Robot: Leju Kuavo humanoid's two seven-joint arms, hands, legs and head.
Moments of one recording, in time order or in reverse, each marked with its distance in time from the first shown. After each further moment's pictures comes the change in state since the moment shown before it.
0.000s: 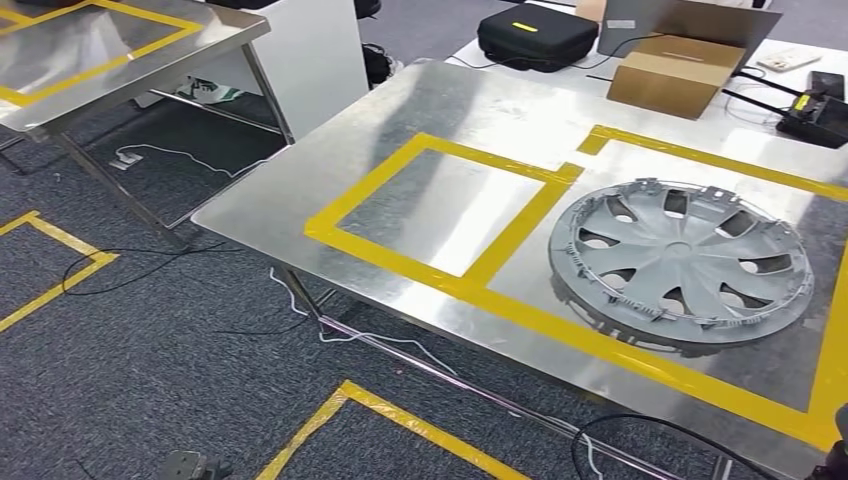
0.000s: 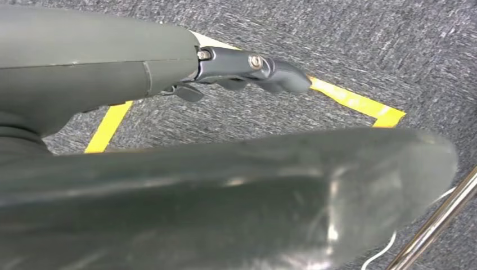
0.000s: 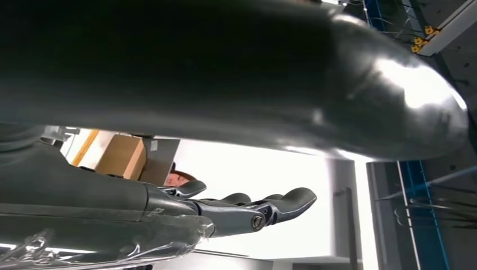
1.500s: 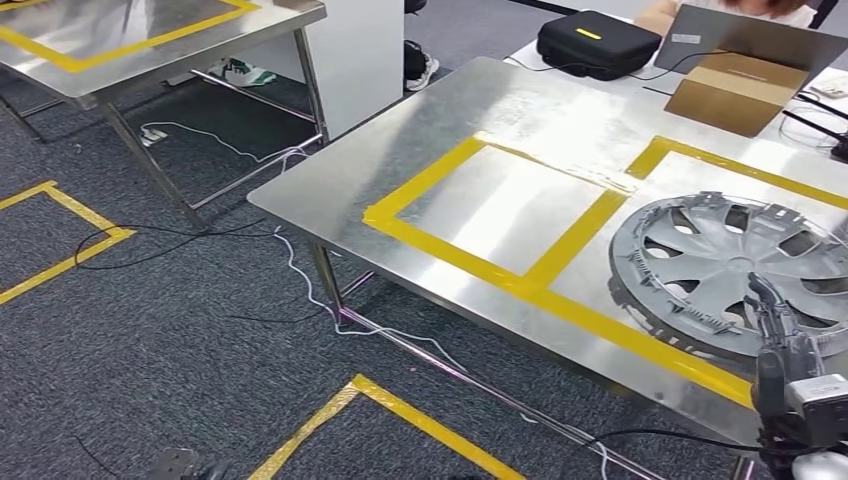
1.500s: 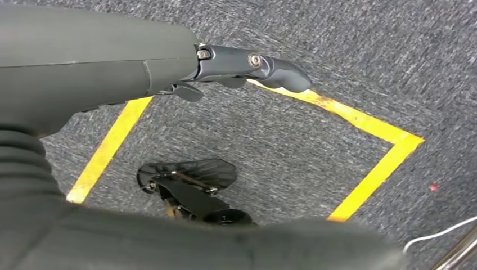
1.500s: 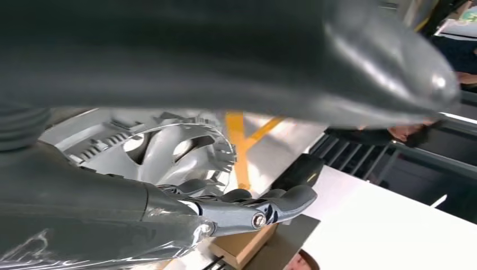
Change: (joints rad) left arm -0.005 0.008 -0.022 0.000 -0.027 0.000 0.014; right arm -0.156 -0.218 0.069 0.477 0.198 -0.010 0.187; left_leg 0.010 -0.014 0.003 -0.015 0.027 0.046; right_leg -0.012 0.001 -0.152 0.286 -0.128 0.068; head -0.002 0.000
